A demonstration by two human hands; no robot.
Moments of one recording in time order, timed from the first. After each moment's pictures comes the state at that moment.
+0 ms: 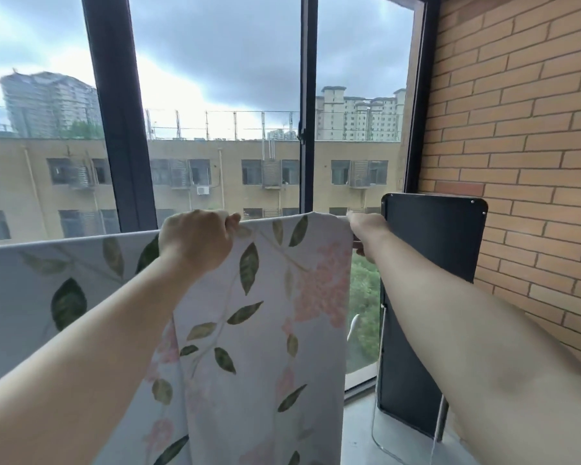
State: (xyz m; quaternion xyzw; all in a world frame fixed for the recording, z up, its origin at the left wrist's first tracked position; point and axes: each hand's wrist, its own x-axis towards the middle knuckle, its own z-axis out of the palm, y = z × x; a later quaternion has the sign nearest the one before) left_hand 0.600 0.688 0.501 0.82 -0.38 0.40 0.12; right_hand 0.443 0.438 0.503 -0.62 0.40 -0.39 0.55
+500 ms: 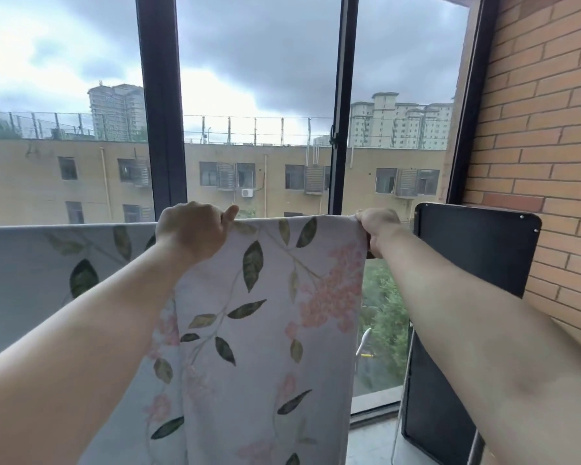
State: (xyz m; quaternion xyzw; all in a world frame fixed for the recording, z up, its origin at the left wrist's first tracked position) left_hand 0.605 0.683 0.506 0.86 -0.31 0.39 0.09; right_hand 0.460 0.403 0.518 -0.62 0.35 -0.38 0.59
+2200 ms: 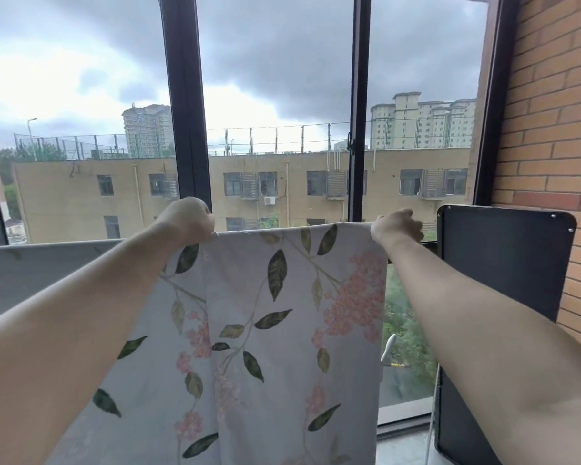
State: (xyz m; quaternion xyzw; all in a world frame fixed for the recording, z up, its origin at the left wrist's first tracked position) left_hand 0.615 0.723 0.552 0.92 -0.24 0.18 0.23; right_hand 0.453 0.418 0.521 -0.73 0.48 -0.37 0.32
